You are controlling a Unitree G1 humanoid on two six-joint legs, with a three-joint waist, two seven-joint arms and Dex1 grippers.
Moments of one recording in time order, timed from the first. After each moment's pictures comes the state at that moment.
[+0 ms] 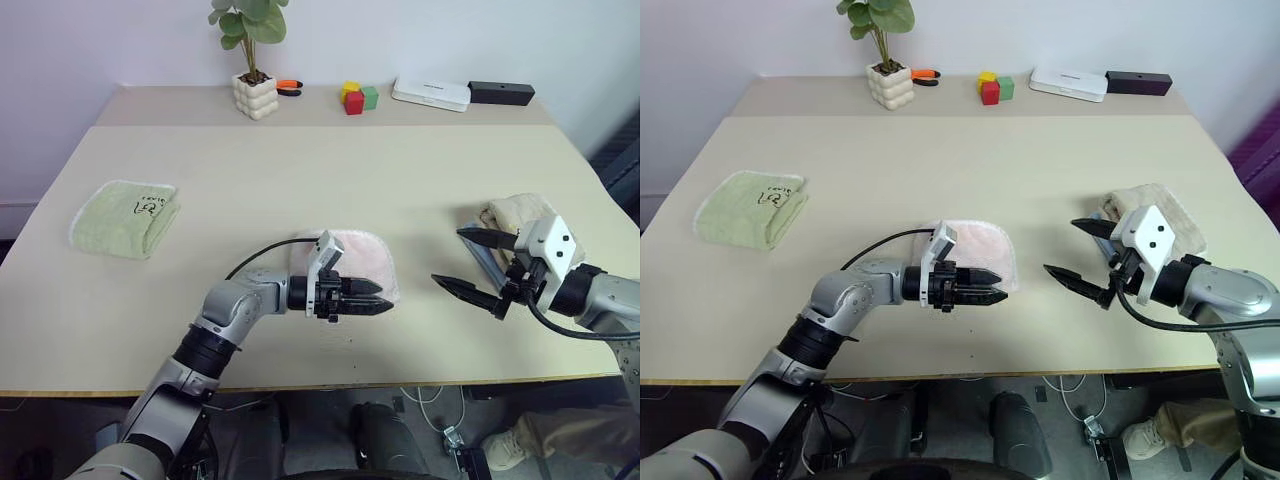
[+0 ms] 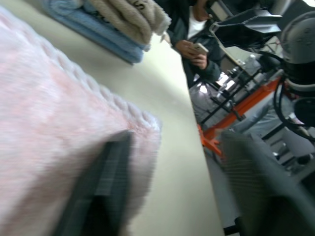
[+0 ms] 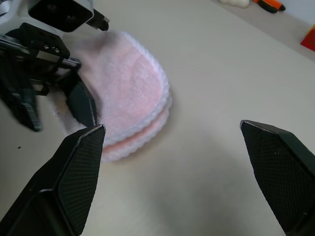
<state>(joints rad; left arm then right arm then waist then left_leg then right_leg) -0.54 0.26 -0.33 0.12 -0.64 0.71 -1.00 -0.02 -0.84 -0.31 -0.42 0.52 0.44 0.91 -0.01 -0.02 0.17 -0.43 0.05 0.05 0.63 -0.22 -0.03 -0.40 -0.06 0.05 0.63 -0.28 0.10</state>
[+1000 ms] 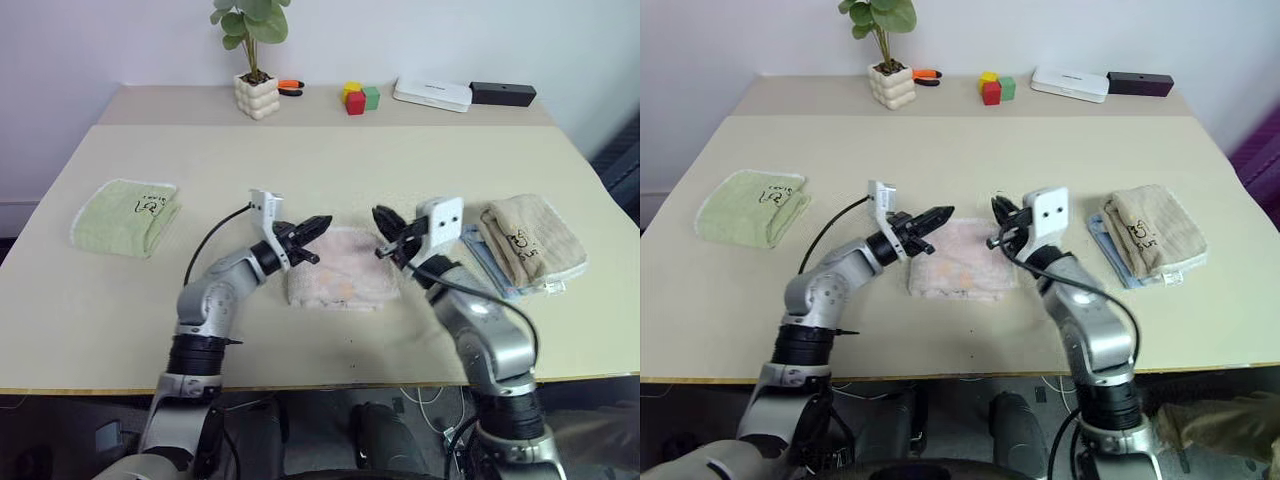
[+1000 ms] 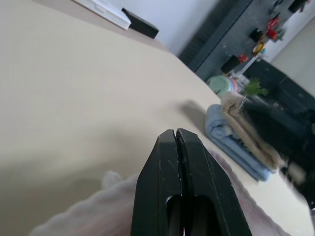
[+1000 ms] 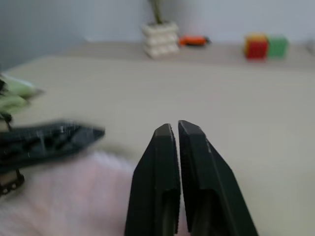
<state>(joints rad) -0.49 0.10 0.03 0.08 -0.57 0.60 -0.54 -0.19 -0.14 0.07 -0.36 0.26 0.48 0.16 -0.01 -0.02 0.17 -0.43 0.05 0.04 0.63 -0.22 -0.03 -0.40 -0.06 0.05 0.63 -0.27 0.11</state>
